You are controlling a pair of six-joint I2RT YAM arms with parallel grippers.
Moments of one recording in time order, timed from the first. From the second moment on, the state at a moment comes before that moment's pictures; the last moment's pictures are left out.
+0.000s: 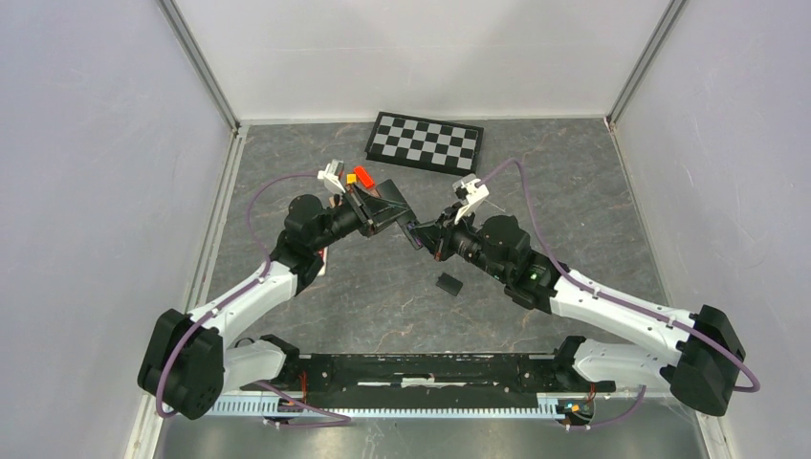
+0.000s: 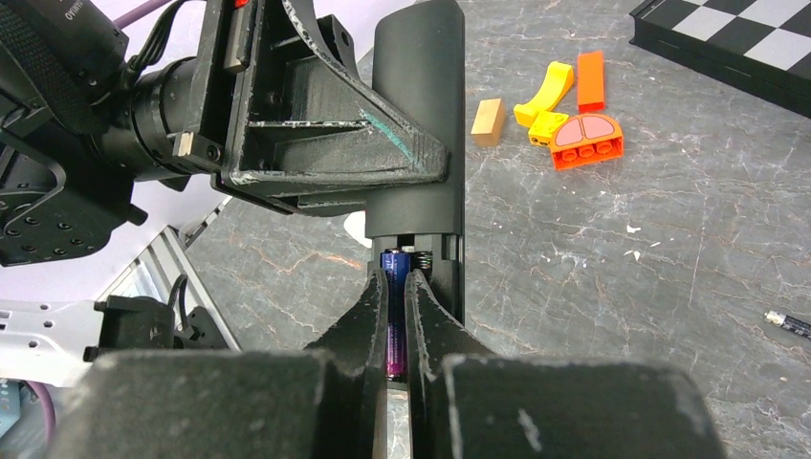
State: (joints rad) left arm -0.46 1.16 0.60 0.56 0.48 -1.26; right arm 0.93 1.12 0.76 0.24 0.07 0.44
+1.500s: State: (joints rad) left arm -0.43 1.09 0.62 0.50 0.49 -1.18; right arm 0.98 1.08 0.86 0.05 0.09 0.52
